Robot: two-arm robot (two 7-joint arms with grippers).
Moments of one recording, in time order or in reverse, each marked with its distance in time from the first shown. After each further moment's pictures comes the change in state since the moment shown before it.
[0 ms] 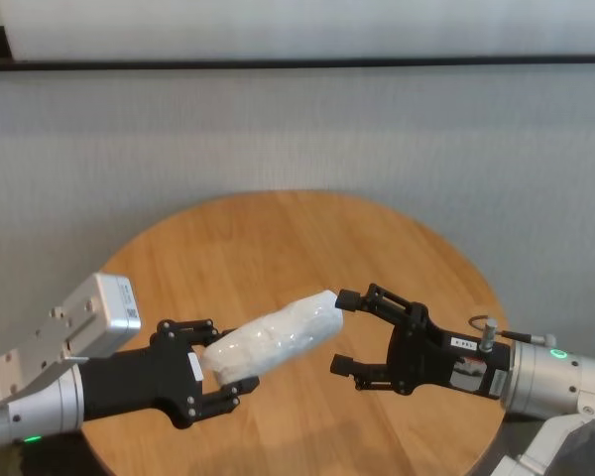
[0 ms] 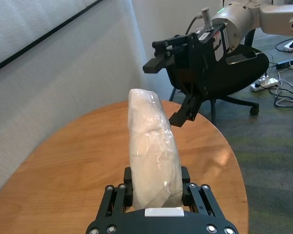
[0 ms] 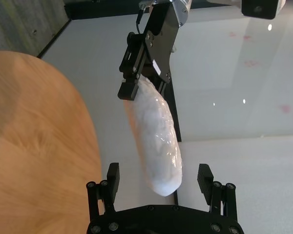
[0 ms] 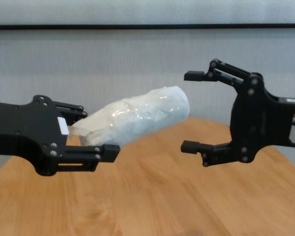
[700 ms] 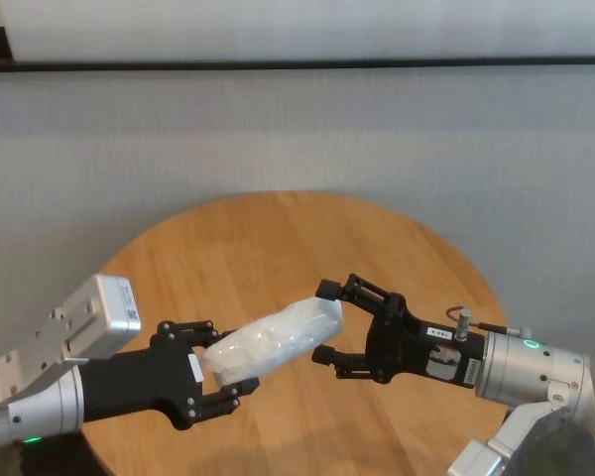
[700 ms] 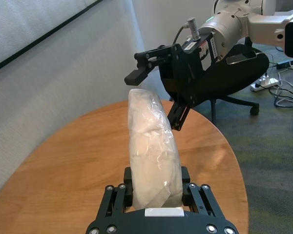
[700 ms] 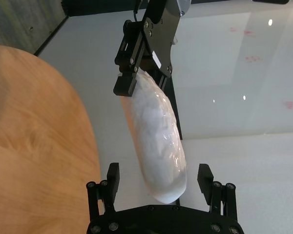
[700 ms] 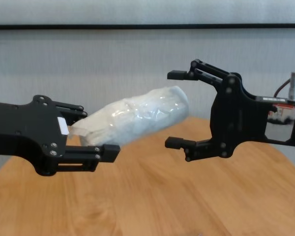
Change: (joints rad) left arm 0.000 0.000 0.000 0.000 0.000 0.000 0.000; right arm 0.052 -0.041 -0.048 0.059 -0.010 0.024 -0.008
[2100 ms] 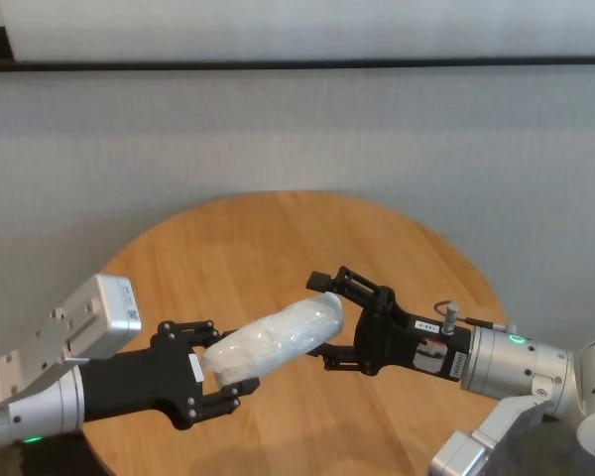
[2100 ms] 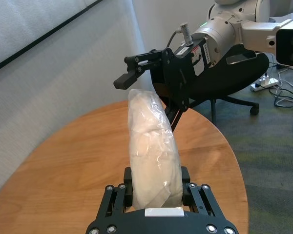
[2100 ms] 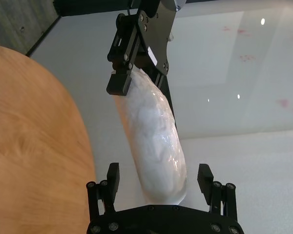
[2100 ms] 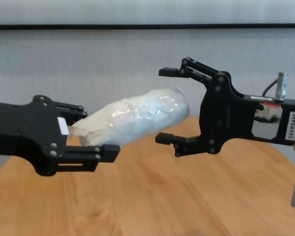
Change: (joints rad) left arm 0.000 0.000 0.000 0.000 0.000 0.000 0.000; right arm 0.051 -0.021 -0.061 0.050 -0.001 0.021 -0.059
